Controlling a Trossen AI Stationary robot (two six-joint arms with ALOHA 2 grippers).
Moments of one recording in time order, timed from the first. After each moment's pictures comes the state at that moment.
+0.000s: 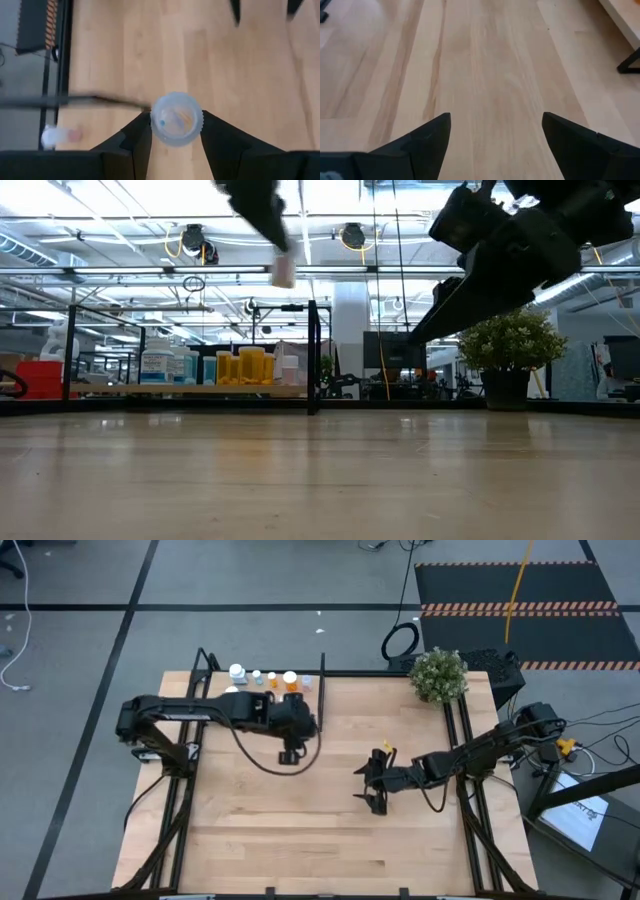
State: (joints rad) left arm 0.03 1.60 1.55 -0.90 -0.17 0.22; right arm 0.30 1.41 0.58 0.16 0.28 0.23
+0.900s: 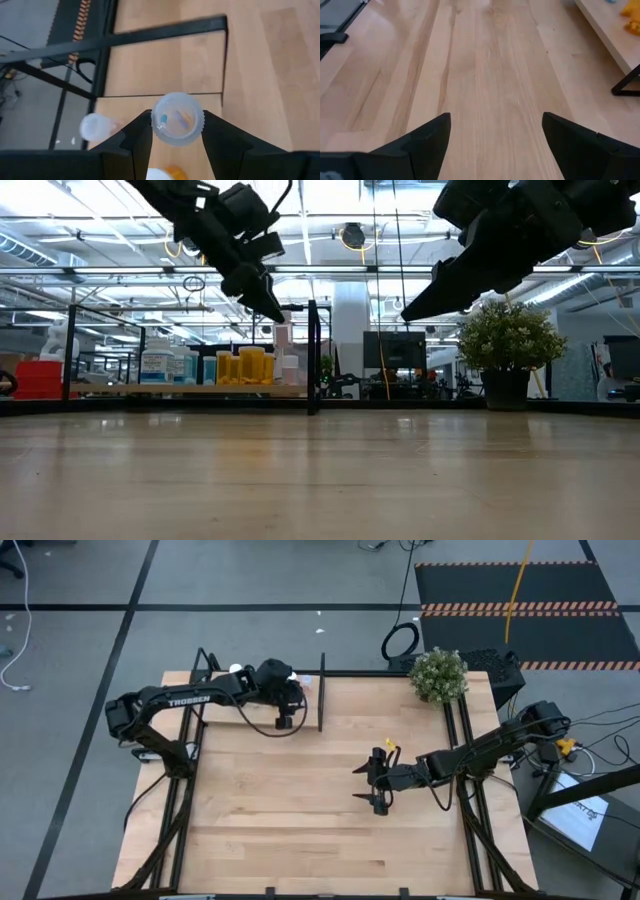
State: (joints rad) left arm 0.45 1.50 1.09 -0.34 0.09 0.54; right arm 0.31 1.36 0.58 0.19 0.28 0.19
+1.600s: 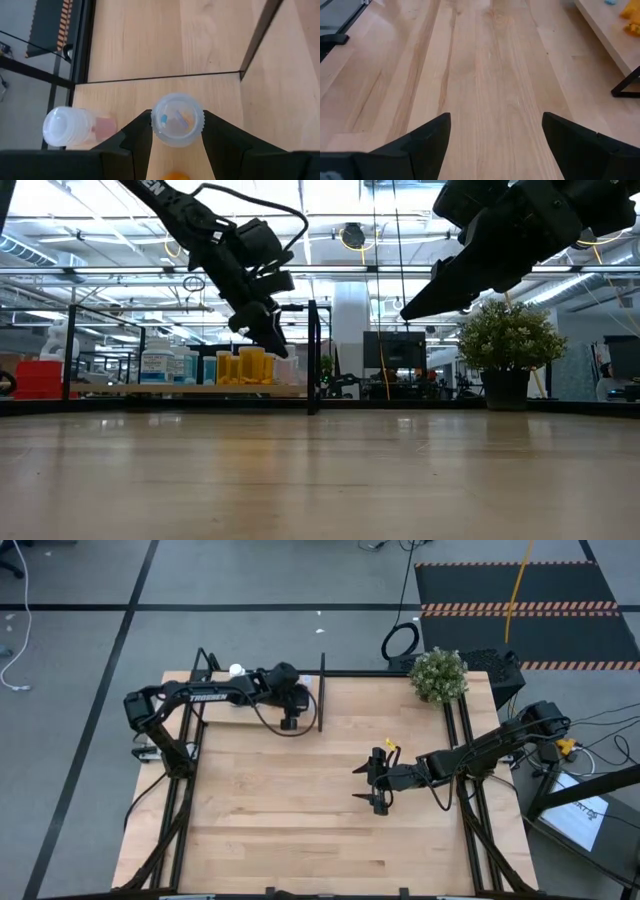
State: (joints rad) left arm 0.49 1.66 1.08 -0.27 0.10 0.60; right arm 0.31 1.36 0.58 0.19 0.28 0.19
